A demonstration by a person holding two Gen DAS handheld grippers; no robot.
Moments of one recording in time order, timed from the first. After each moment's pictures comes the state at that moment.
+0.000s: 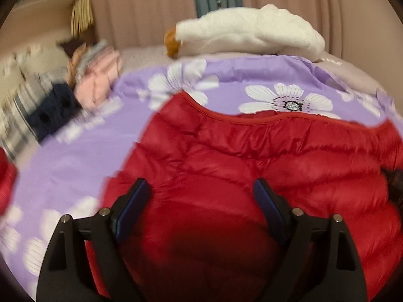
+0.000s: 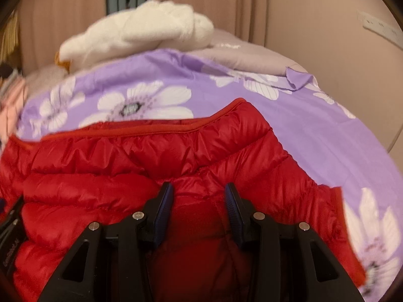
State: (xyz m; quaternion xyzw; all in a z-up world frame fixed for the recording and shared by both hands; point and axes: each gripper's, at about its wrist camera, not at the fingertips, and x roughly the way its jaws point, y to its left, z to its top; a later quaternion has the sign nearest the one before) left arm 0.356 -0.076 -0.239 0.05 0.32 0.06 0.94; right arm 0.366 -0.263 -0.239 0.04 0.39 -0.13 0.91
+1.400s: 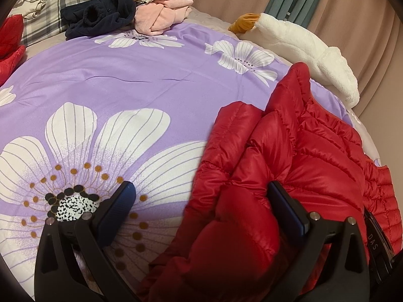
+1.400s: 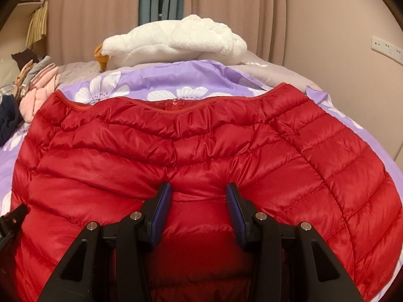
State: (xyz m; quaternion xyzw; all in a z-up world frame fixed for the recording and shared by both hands) left arm 0.308 0.060 -0.293 -0.21 0.36 0.09 0.90; right arm 0.331 -0.171 -0.267 0.01 0.31 -0.10 0.94
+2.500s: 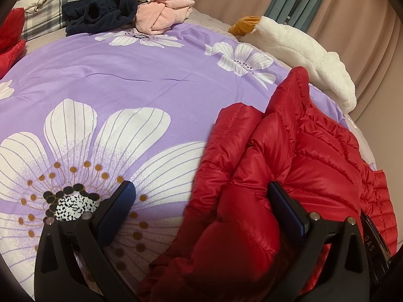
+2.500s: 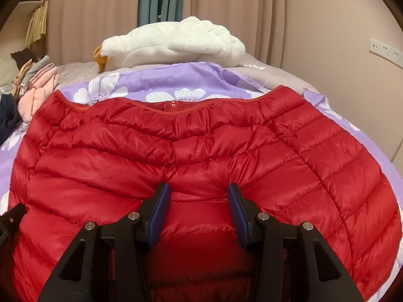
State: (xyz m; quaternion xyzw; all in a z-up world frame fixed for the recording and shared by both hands) left arm 0.306 0.065 -0.293 -0.22 0.36 0.08 0.90; right arm 0.330 -0.169 -0.265 0.01 0.31 -0.11 0.94
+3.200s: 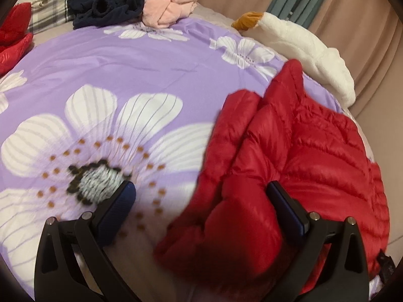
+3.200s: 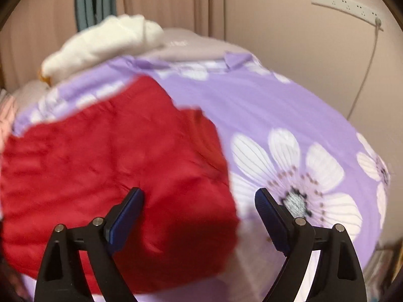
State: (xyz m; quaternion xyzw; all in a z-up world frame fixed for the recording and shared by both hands) left arm 0.273 0.065 -0.287 -0.23 0.38 0.07 0.89; right arm 0.237 -0.319 -0.248 0.12 0.38 -0.20 0.90
